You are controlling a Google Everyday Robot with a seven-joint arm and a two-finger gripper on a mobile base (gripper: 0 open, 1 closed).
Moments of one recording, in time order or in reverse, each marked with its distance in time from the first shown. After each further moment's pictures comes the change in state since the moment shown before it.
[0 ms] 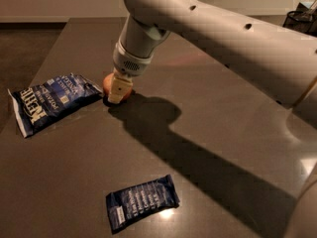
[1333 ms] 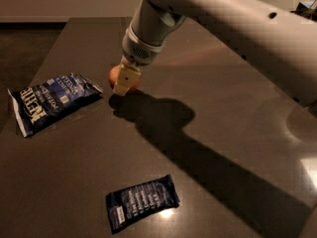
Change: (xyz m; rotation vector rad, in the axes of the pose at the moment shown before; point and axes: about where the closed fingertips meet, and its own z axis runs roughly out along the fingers) arm 0.006 -0.006 -0.037 0.011 -0.028 0.070
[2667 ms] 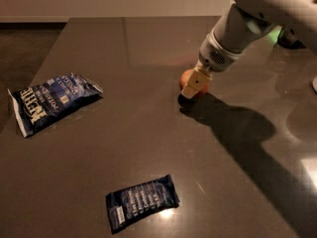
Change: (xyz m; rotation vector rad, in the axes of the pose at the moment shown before) arm 0.167 -0.012 -0.078 0.116 0.115 0.347
